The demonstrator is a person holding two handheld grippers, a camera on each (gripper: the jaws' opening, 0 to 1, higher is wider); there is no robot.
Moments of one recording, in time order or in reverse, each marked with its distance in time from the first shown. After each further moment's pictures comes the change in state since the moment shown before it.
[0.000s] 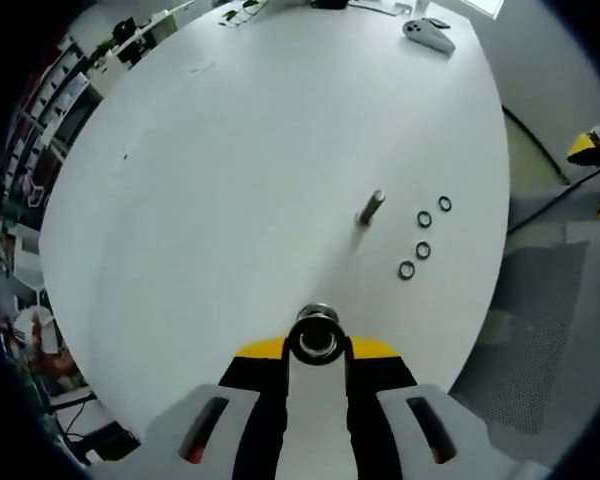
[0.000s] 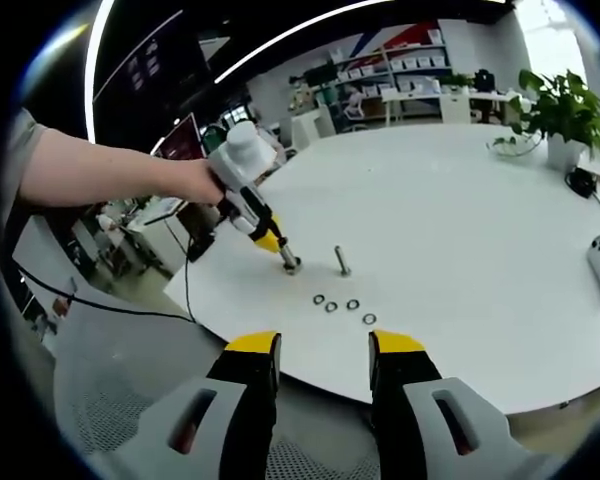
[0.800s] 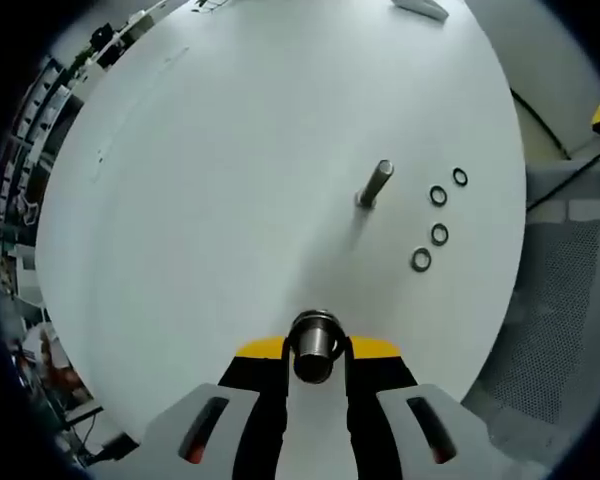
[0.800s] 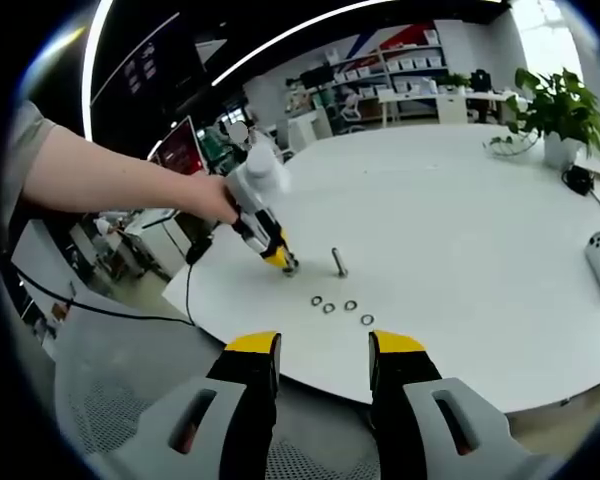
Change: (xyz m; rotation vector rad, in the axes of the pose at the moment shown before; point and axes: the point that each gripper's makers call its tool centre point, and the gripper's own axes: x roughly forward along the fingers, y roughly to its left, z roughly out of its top) left arm 0.035 -0.002 -0.004 0.064 0.086 0.007; right arm -0.001 -0.003 0.001 0.016 -0.010 -0.012
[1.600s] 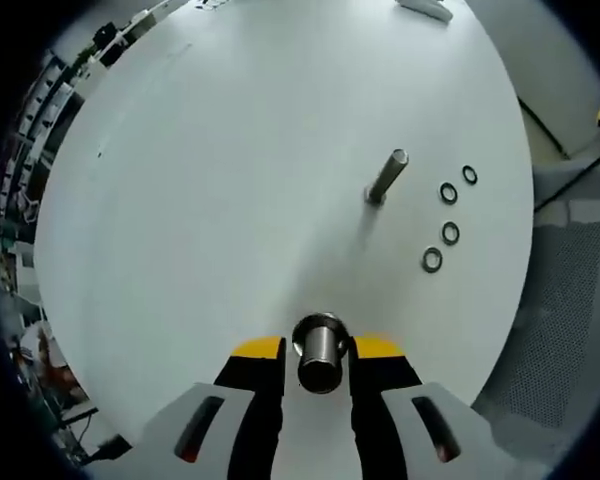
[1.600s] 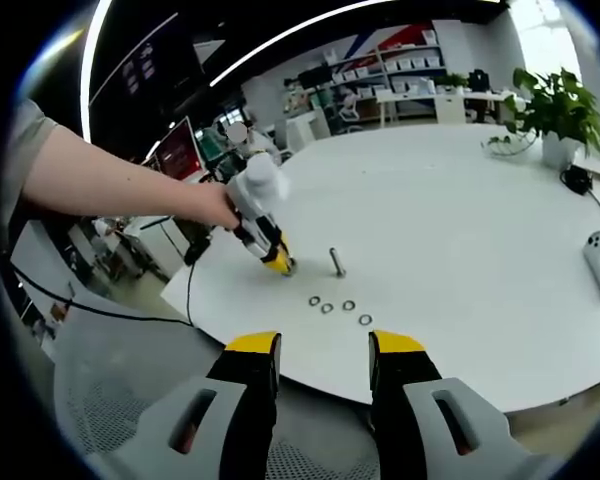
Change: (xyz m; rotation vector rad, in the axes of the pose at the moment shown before) left arm 0.007 0.005 0.001 -0.020 -0.058 0.023; right arm 0.000 -0.001 0.000 -0.001 0.002 -0.006
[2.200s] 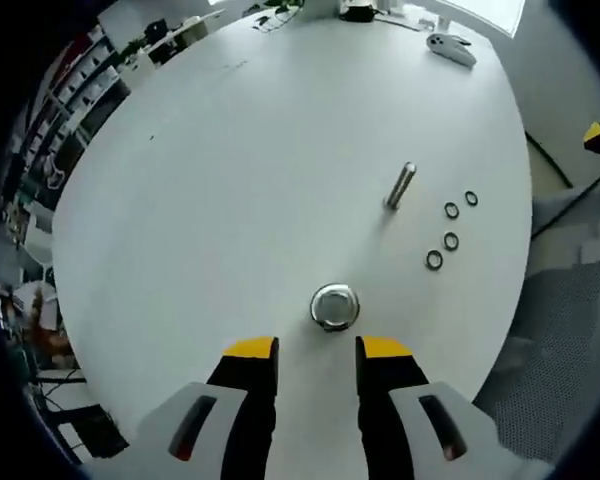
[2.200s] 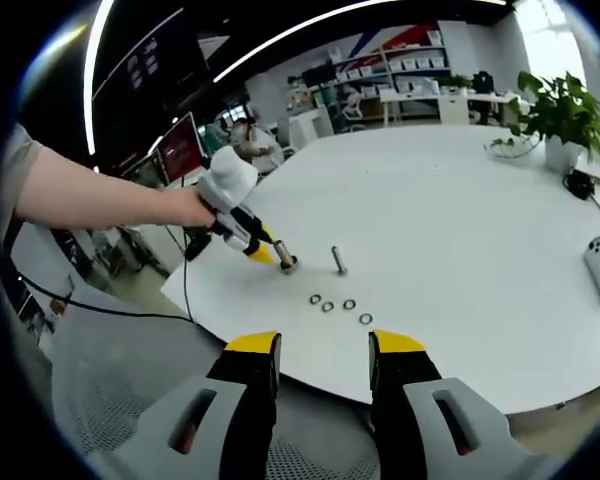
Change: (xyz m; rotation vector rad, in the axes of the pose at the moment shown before) left arm -0.030 0.004 -0.032 -0.152 -0.142 0.060; right arm 0.000 0.002 -0.001 -0.021 0.008 0.003
